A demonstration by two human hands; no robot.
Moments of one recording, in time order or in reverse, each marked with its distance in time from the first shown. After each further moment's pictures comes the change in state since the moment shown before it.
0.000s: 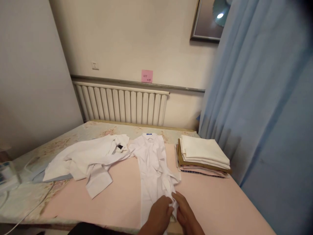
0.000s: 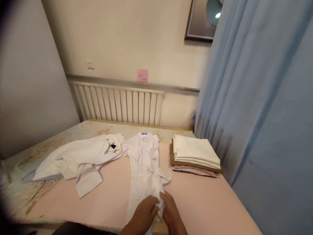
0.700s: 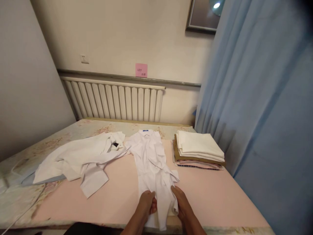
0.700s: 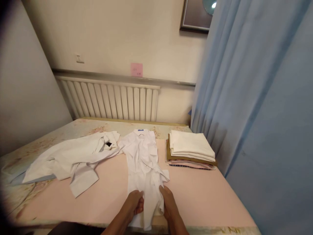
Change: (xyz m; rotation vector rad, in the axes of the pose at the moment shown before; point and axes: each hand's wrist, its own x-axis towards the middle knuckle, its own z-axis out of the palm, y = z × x) left_hand 0.025 -0.035 0.008 -0.900 0.163 -0.762; right_hand -0.006 -0.005 -0.007 0.136 -0.140 0.064
